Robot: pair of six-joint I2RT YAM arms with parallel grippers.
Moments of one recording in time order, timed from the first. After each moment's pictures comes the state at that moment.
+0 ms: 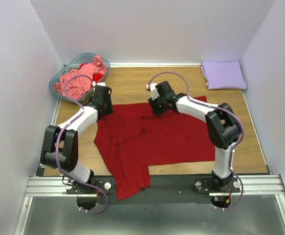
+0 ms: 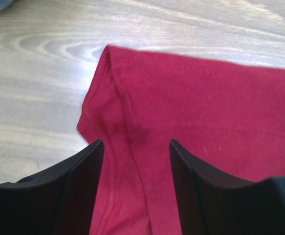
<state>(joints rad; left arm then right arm) -0.24 1.51 0.94 -0.28 -0.26 -0.32 0.62 1.99 1.38 -0.30 -0.09 -0.08</state>
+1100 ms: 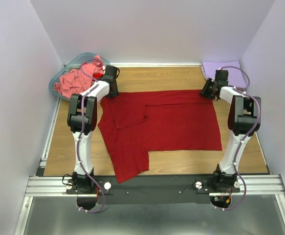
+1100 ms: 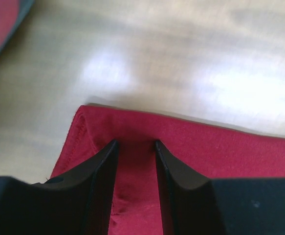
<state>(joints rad) -0.19 2.16 1.61 -0.42 -0.22 -0.33 -0.08 2.08 1.40 -0.15 -0.12 0.38</state>
